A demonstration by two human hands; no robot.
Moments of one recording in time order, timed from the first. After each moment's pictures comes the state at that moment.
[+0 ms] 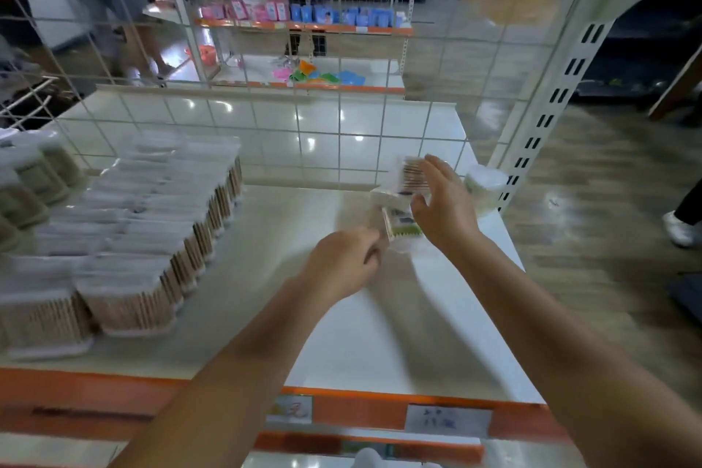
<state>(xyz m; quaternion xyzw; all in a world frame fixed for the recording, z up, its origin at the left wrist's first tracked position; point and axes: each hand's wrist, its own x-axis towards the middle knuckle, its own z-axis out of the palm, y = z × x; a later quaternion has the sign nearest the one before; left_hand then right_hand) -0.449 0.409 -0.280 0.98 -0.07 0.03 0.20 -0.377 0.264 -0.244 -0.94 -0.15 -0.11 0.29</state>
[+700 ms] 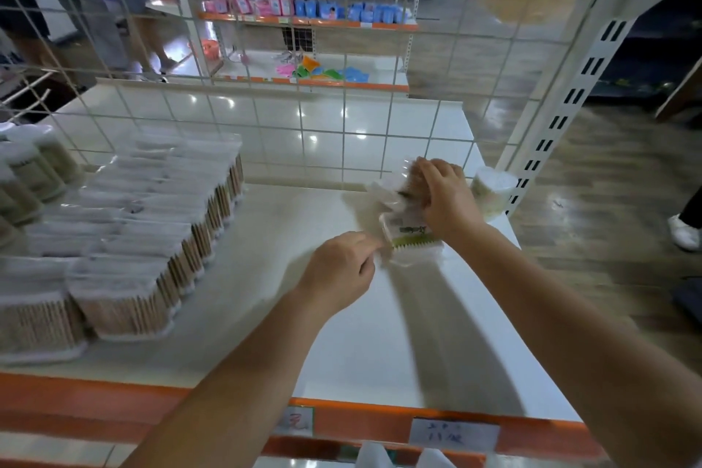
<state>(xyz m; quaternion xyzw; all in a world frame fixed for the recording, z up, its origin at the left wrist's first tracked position) -0.448 0.416 -0.304 0.95 -0.13 0.15 0.26 -0.339 0.259 -0.261 -0.96 -0.20 -0.09 0.17</state>
